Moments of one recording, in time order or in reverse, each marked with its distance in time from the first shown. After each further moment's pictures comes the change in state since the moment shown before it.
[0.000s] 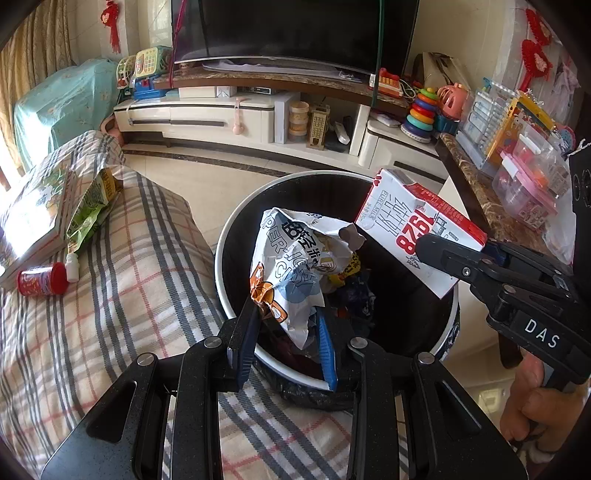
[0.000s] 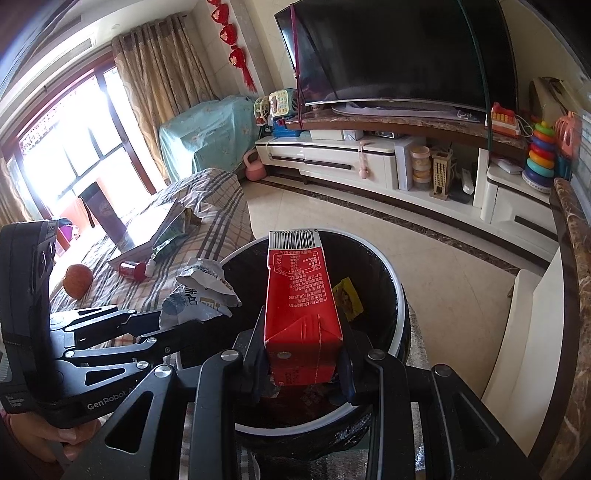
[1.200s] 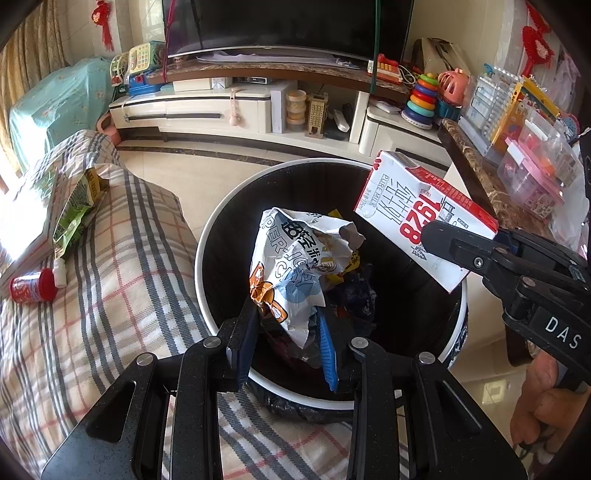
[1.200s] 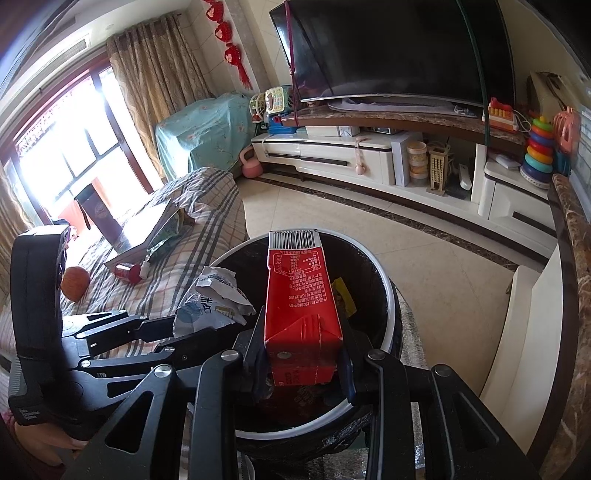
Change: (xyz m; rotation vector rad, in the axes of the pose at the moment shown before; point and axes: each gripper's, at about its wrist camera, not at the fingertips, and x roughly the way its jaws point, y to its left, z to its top) left arm 0.018 -0.012 0.005 0.028 0.043 0.017; right arm 0.005 -0.007 0.003 0.013 0.015 -0.004
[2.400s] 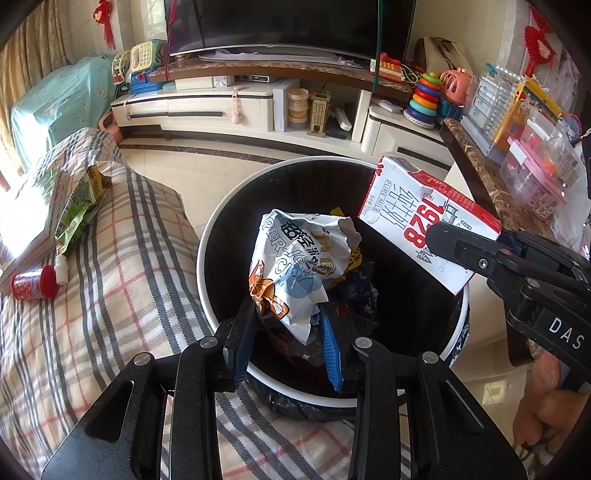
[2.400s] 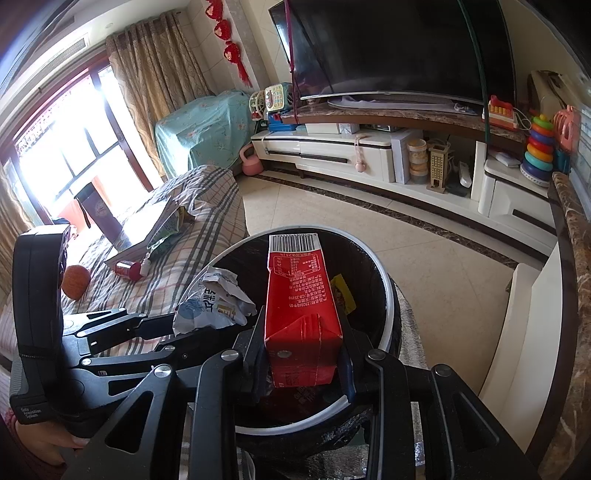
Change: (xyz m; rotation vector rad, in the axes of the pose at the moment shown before) left arm 0.000 0.003 -0.001 -0.007 0.007 0.006; right arm 0.001 0.001 -0.001 0.002 0.011 0.000
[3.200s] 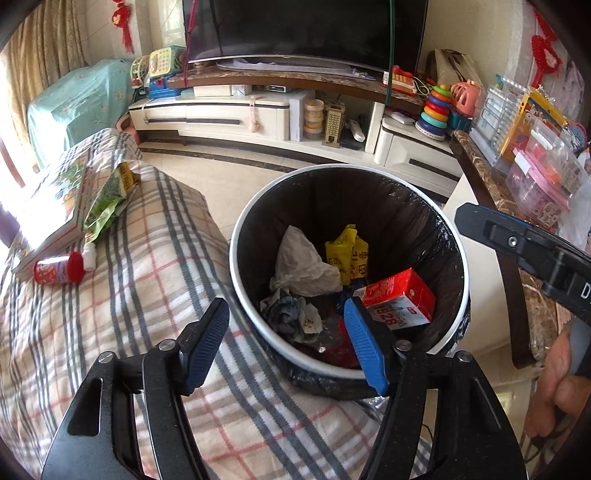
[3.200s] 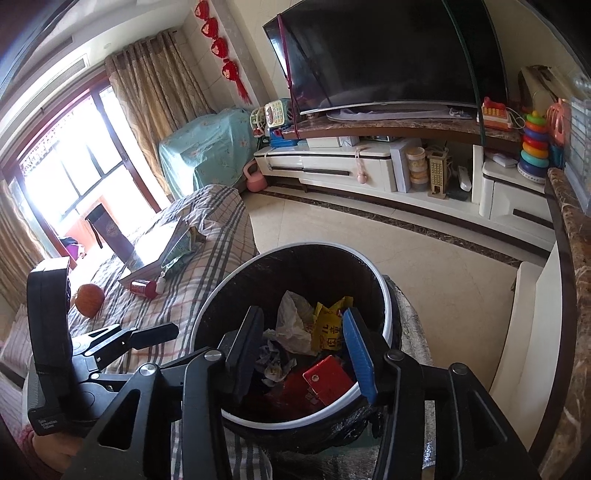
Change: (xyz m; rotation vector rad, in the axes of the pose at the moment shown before) left arm -0.026 0.009 -0.014 -0.038 -0.048 0.051; right arm -0.028 -0.002 0.004 0.047 -0.060 0.034
